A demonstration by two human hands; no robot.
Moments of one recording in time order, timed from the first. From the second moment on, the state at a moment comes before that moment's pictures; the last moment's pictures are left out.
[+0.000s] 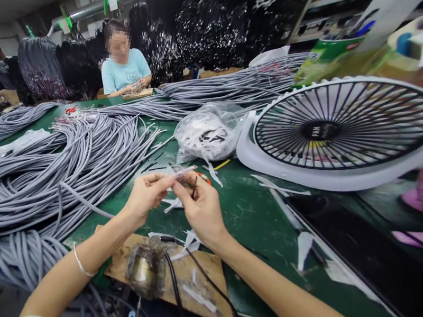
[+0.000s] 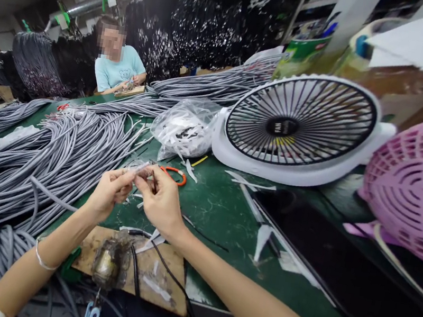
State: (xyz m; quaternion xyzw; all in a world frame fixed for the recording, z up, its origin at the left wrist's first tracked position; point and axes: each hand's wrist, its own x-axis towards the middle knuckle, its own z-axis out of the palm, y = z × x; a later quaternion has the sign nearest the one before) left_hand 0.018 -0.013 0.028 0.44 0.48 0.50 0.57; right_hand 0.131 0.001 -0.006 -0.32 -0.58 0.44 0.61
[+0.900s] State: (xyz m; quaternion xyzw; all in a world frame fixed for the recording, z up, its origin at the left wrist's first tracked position) left_hand 0.022 -0.010 0.023 0.39 0.40 0.60 0.57; right_hand 0.152 0.014 0.007 -0.45 -0.52 0.36 0.63
